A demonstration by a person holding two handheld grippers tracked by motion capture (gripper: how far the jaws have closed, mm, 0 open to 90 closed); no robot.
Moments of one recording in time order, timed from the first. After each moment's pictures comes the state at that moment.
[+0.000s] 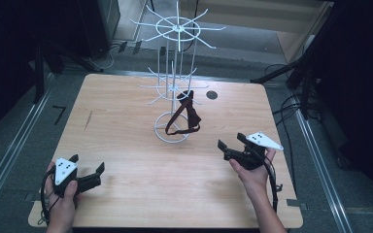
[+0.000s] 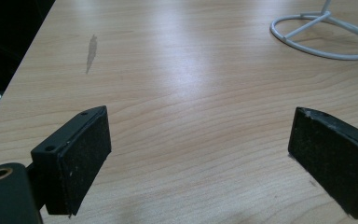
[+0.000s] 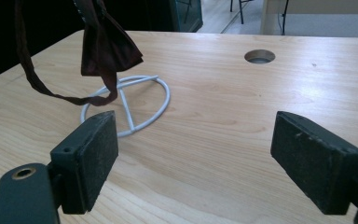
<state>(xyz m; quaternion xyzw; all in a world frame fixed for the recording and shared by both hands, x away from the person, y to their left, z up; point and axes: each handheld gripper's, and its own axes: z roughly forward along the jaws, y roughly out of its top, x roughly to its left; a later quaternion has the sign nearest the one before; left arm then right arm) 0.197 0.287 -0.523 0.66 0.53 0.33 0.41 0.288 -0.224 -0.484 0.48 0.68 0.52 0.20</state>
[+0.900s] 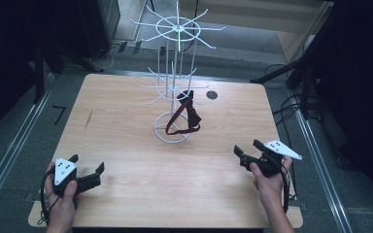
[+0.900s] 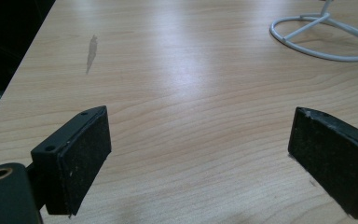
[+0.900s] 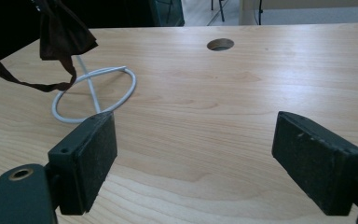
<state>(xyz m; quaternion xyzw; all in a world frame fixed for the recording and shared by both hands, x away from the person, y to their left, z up) 0.197 0.288 -0.523 0.66 0.53 0.33 0.41 0.272 -0.271 -0.493 0.51 0.66 0.51 0.22</state>
